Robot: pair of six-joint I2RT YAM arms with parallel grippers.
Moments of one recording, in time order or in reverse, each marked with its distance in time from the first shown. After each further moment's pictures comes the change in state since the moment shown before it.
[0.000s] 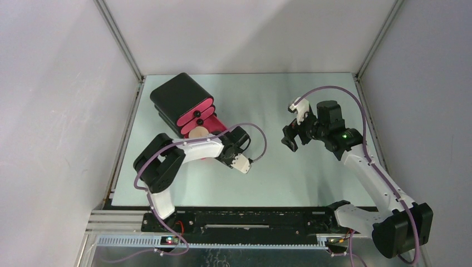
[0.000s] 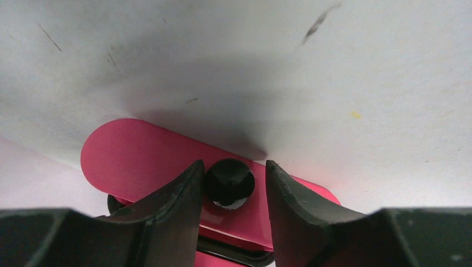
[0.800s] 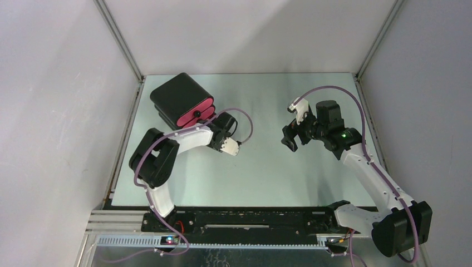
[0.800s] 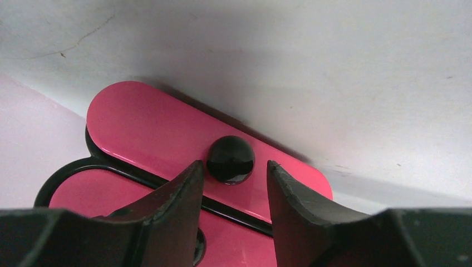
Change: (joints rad) left arm 0.189 0.005 0.042 0.059 -0.117 0.086; right arm 0.000 0.013 0.000 0.000 0.000 -0.003
